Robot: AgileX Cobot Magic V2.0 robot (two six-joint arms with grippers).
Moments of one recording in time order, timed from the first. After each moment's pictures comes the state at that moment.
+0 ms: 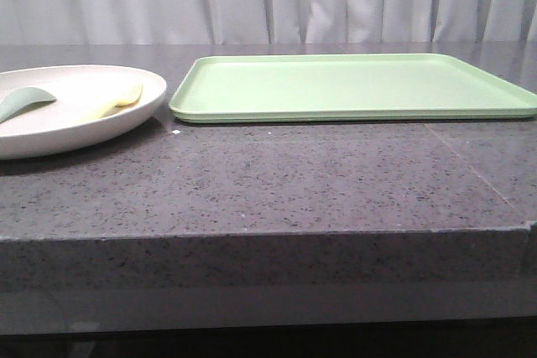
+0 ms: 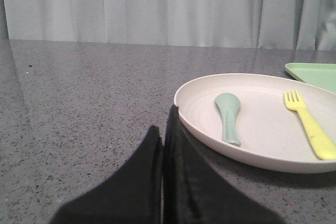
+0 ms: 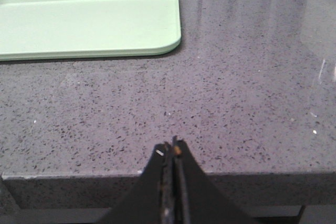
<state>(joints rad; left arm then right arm) 0.04 -0.01 0.01 0.01 0.08 -0.02 0.01 -0.01 0.03 0.06 0.24 0.06</state>
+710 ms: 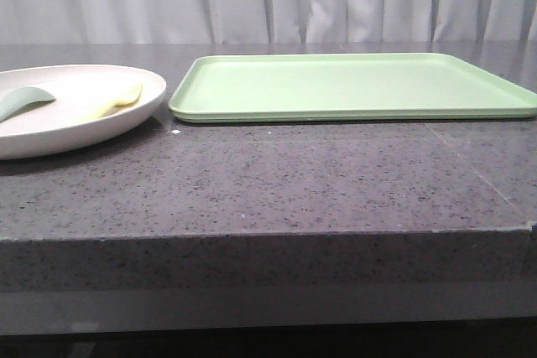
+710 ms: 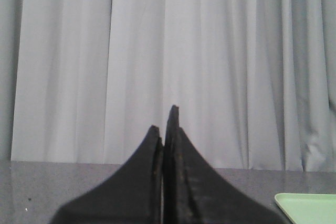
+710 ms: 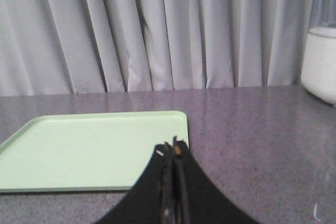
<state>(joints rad) 0.04 0.03 -0.22 0.01 -0.09 -0.02 0.01 0.03 -0.37 0.06 0.33 0.06</state>
